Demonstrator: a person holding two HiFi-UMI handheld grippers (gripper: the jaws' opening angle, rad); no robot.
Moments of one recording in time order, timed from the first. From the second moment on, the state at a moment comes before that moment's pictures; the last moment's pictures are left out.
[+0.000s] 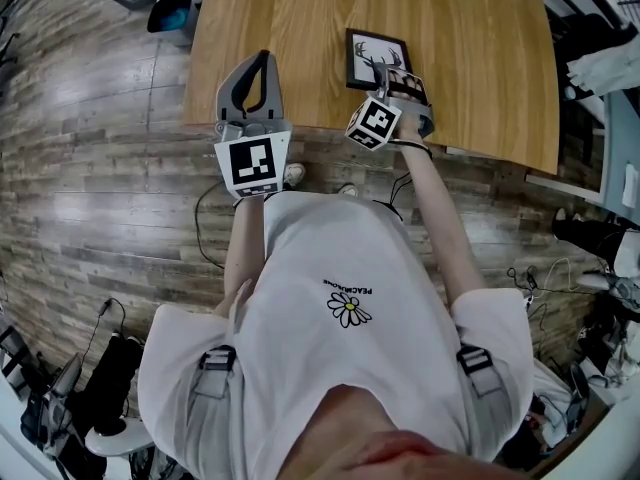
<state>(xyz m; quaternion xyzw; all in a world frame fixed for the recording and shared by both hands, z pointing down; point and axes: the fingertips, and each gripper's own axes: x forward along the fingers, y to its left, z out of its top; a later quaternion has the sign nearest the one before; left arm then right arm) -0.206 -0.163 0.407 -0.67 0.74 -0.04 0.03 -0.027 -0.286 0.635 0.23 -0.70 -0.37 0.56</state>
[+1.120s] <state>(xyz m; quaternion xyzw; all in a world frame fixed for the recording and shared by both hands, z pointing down) -0.197 -0.164 0.418 -0.68 0.73 -0.06 0.02 -0.028 -0.236 0.666 -0.02 -0.80 -0.07 0.60</state>
